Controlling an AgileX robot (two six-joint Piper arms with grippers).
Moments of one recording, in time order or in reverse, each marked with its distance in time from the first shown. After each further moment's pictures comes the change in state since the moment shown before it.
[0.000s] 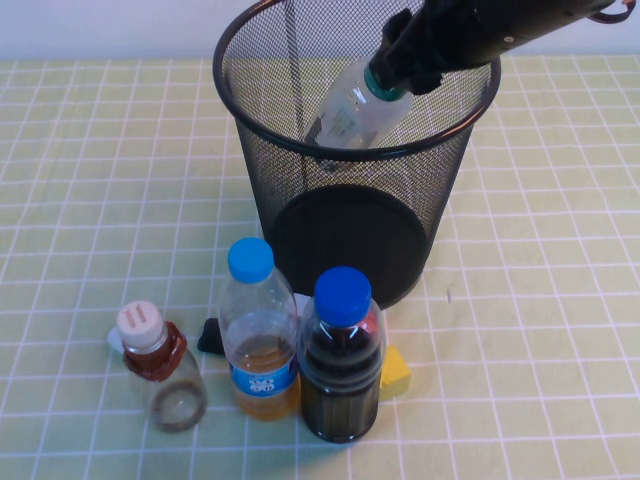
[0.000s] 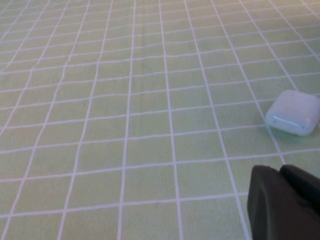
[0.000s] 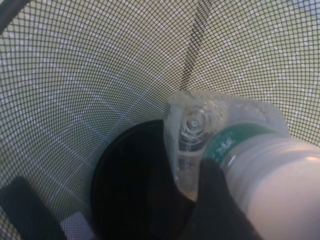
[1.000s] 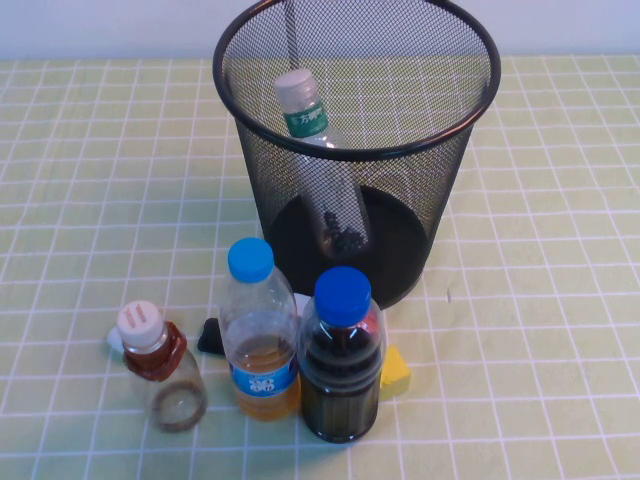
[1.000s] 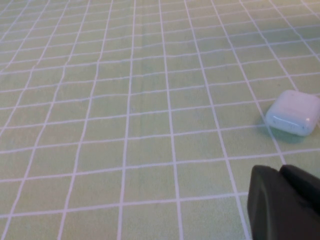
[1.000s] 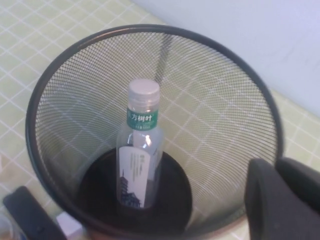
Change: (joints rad) right arm 0.000 -0.323 0.000 -0.133 0.150 0.066; left arm 0.000 0.000 0.000 0.000 0.000 0.000
